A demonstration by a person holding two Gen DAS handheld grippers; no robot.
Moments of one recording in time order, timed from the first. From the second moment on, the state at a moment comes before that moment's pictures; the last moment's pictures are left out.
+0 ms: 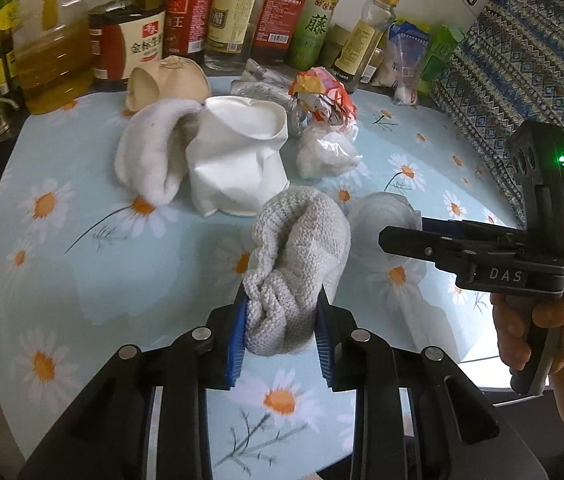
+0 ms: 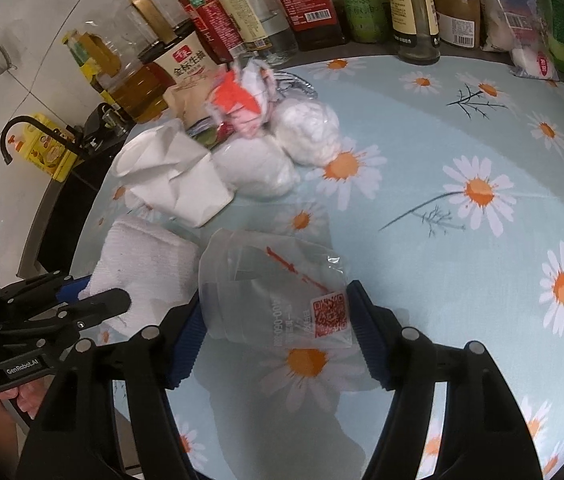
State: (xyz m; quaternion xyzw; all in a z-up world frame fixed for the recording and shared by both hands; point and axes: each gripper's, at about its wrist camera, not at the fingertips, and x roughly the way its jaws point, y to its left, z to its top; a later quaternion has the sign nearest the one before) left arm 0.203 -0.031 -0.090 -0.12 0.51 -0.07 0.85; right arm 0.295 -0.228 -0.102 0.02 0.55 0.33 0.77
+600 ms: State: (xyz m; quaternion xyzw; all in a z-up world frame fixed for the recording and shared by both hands) left arm 0.111 0.001 -0.069 -0.13 0.48 -0.06 0.87; right arm 0.202 -0.209 -0.072 0.01 0.52 0.33 0.78
